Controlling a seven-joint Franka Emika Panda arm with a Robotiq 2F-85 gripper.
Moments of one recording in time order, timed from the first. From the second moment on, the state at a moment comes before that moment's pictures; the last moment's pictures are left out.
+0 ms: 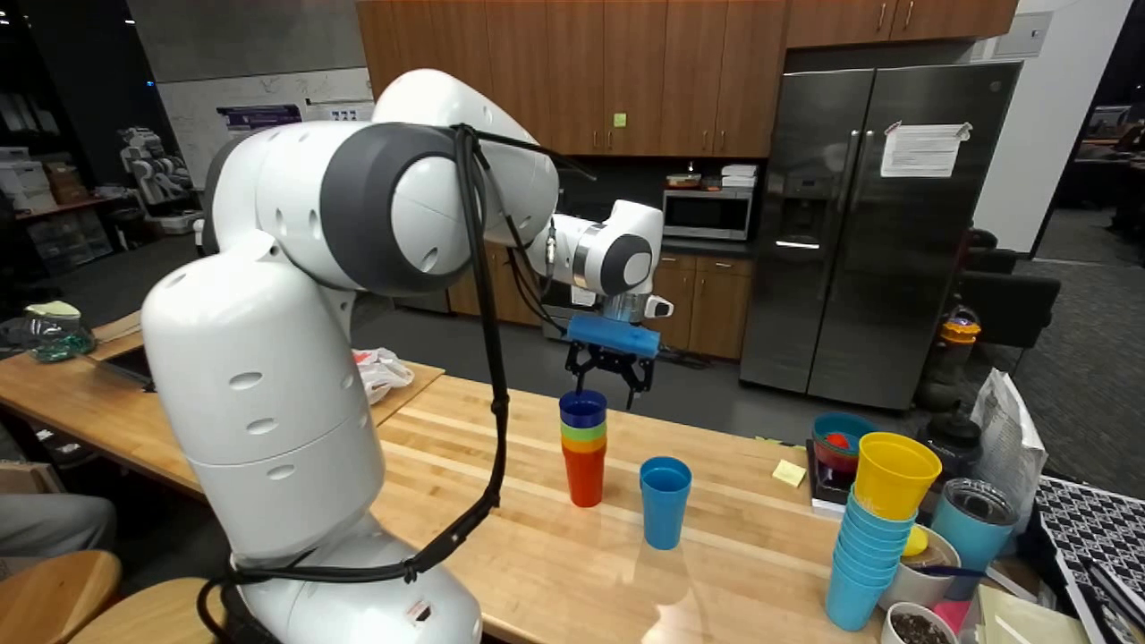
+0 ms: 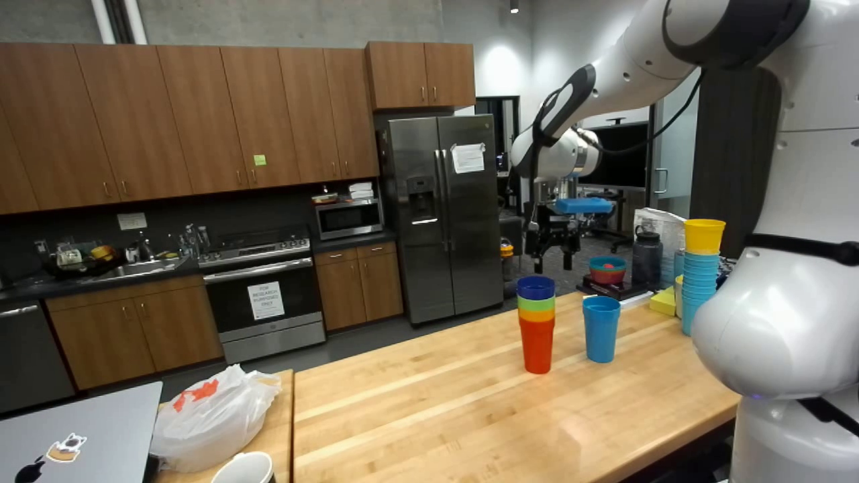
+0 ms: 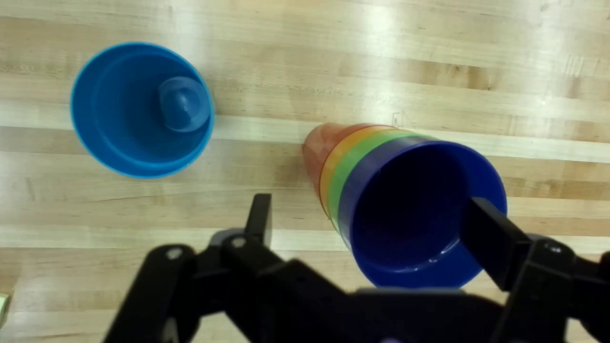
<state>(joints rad) -0.03 -0.03 -0.03 -2.16 0.11 1.99 -0.31</state>
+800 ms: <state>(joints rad) -0.03 -0.03 -0.03 -2.20 0.13 1.99 -0.31</state>
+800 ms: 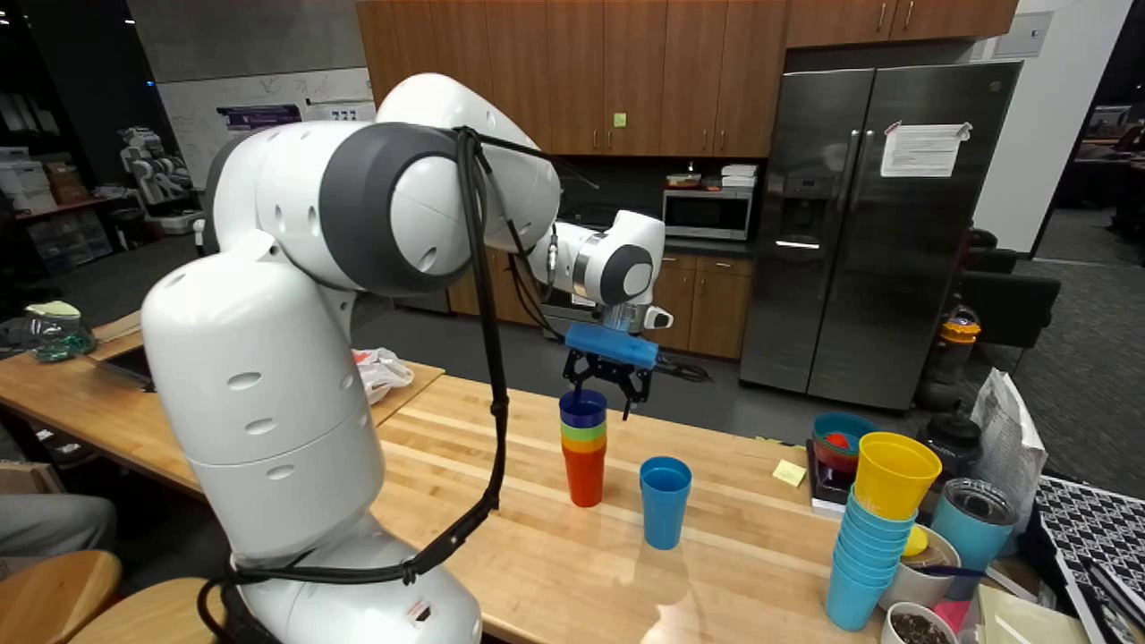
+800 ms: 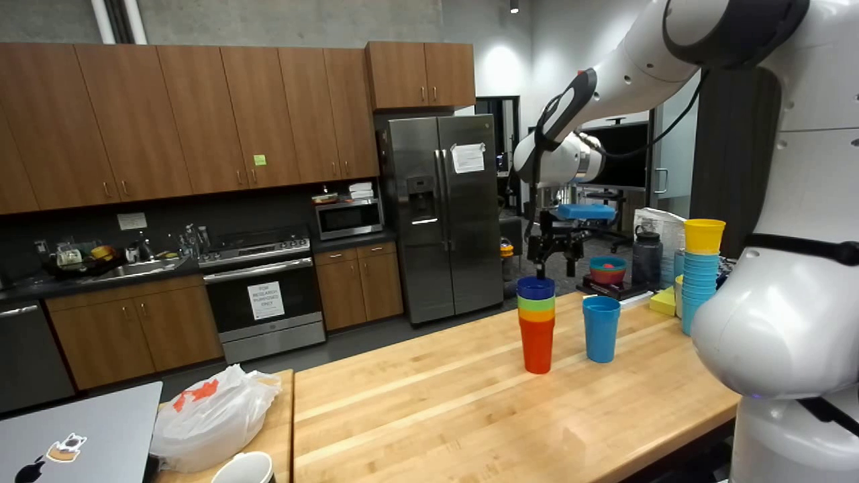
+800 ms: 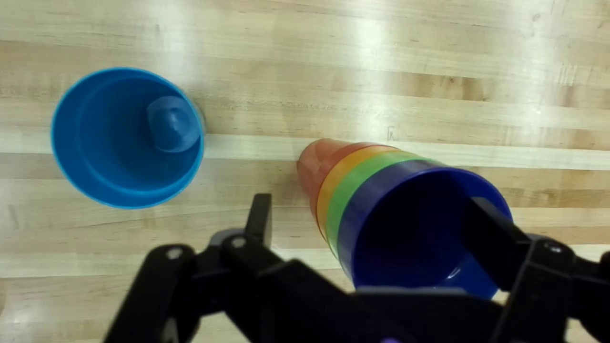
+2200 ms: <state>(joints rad) -0.06 -0.01 -0.07 -2.19 0.10 2.00 -0.28</state>
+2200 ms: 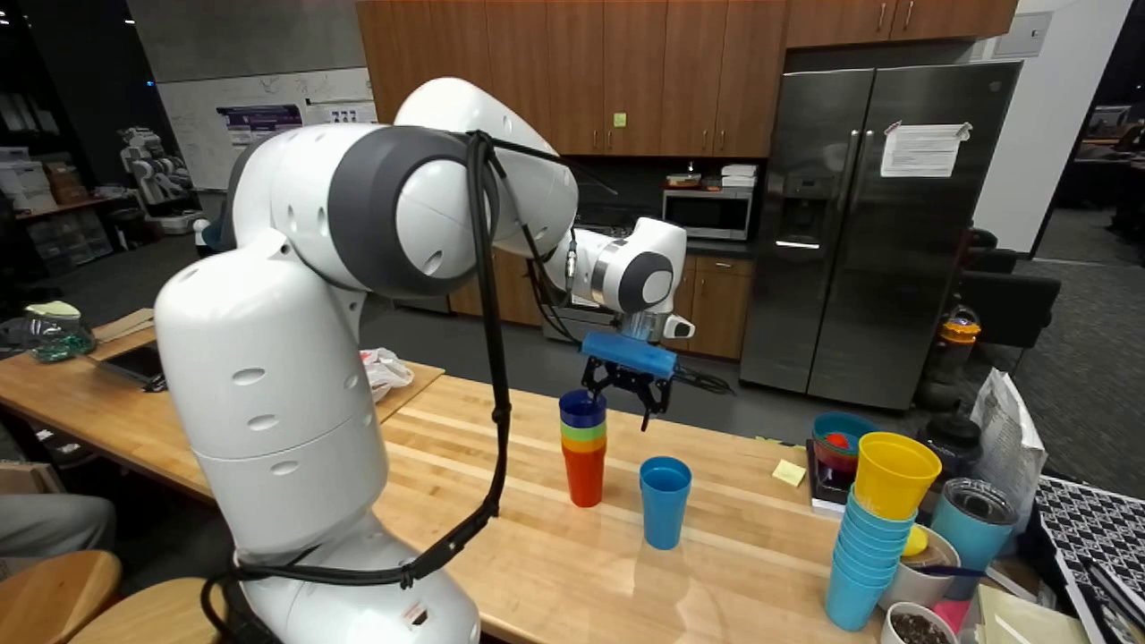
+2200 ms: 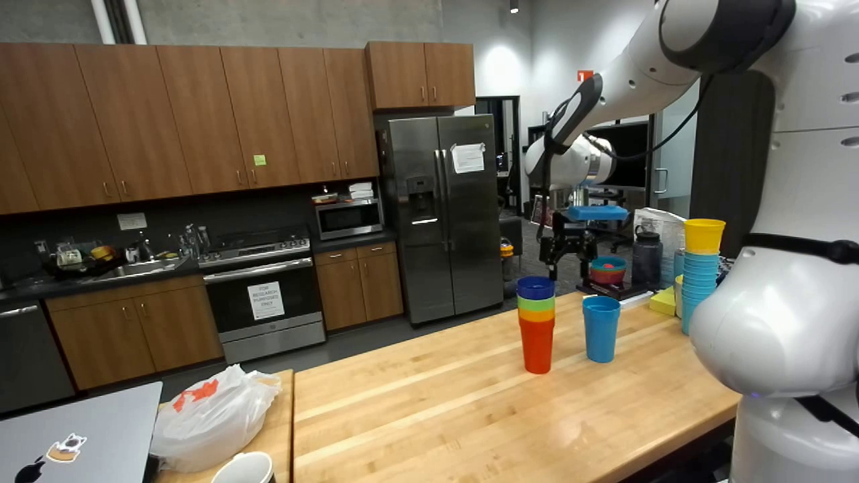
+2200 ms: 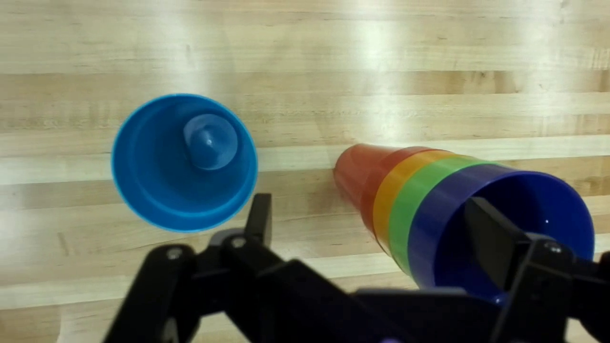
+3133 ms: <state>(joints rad) -0.06 0.00 -0.06 -2.14 0.07 2.01 -0.27</state>
